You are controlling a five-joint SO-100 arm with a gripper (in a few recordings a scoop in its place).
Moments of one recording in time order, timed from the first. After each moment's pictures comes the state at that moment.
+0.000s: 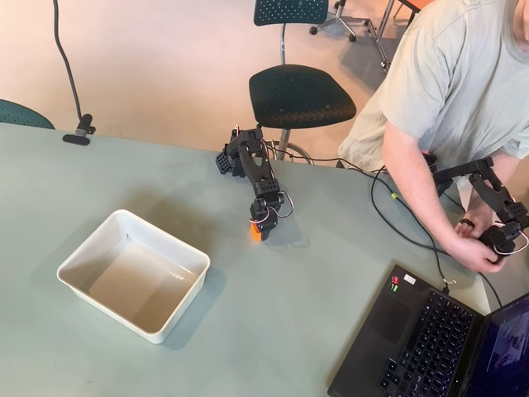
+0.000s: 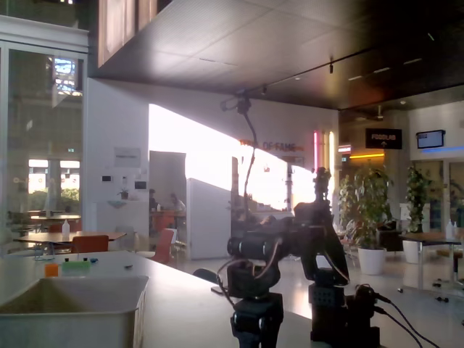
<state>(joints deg) -29.8 61.3 71.3 82.6 7.6</state>
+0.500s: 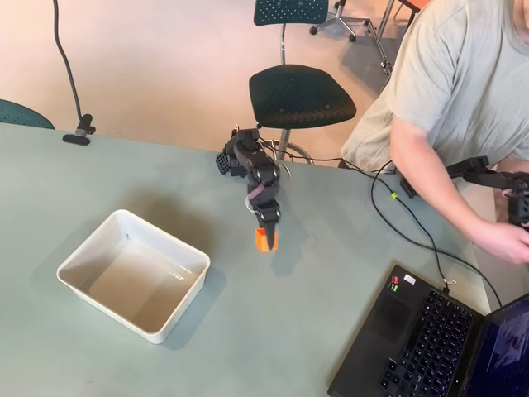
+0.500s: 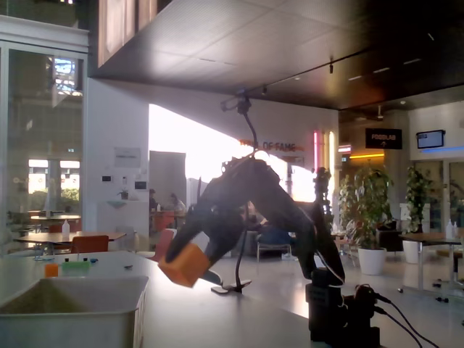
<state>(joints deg) -18.9 62.8 28.7 83.0 7.6</state>
